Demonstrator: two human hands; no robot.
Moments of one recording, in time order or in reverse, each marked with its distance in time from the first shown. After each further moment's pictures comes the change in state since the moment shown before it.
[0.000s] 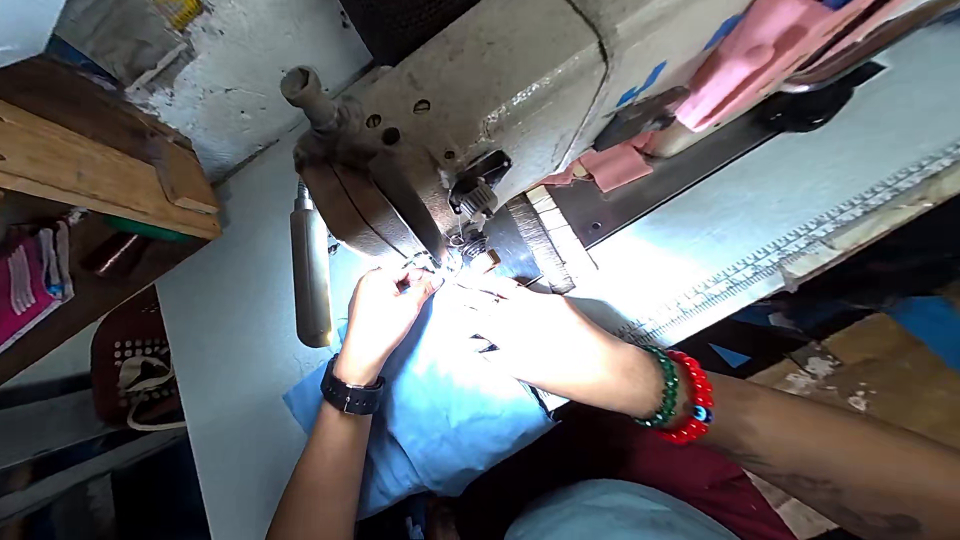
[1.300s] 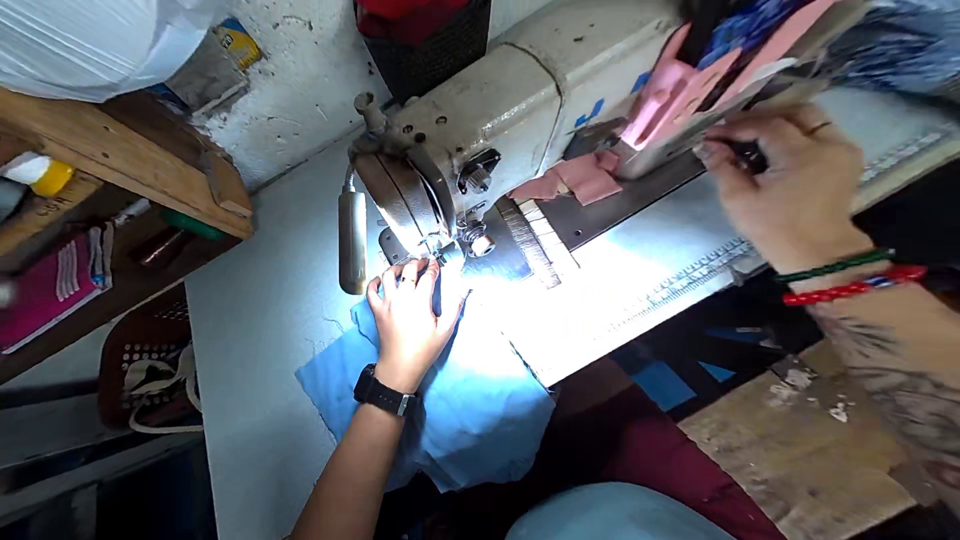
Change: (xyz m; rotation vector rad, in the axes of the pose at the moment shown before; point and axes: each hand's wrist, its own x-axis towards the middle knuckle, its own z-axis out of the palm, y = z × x) left_hand -0.028 -0.009 0.041 0.503 0.317 0.299; right_hand -0.094 0.167 -0.098 -0.151 0.722 0.484
